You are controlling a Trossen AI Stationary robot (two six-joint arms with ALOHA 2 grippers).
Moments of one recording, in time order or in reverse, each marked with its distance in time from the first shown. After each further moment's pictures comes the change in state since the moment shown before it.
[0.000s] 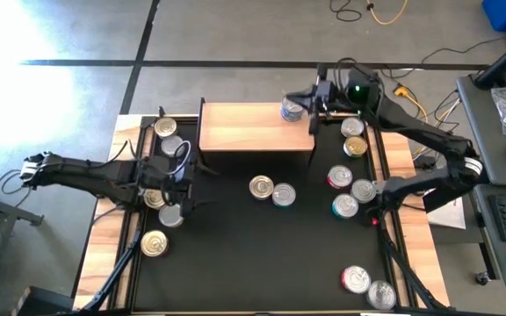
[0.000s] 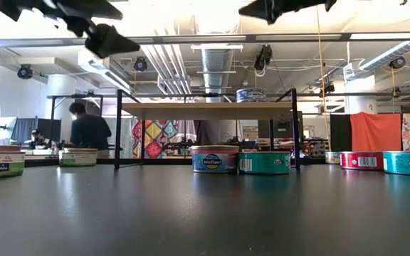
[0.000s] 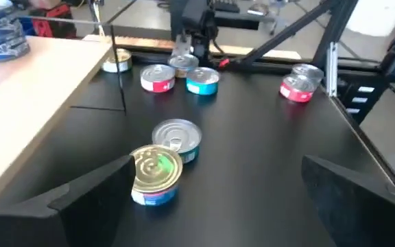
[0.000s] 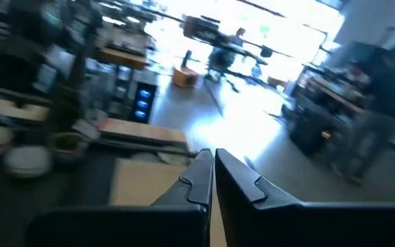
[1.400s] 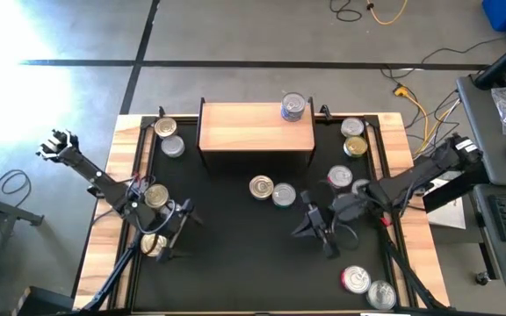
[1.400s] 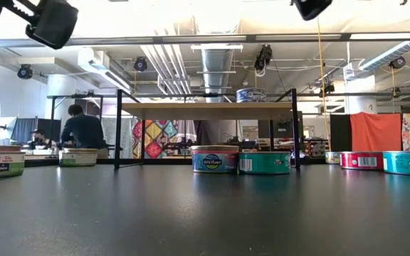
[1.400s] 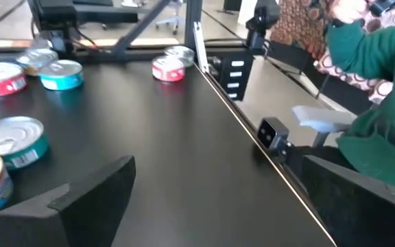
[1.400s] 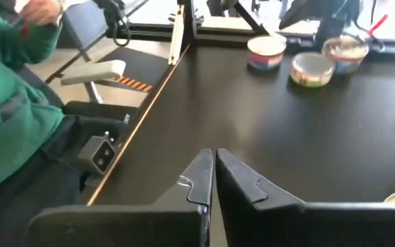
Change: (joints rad) left arm -0.589 0.087 -0.150 0.269 -0.202 -0.105; right arm 1.017 -0.041 -0.375 0.001 0.467 0.511
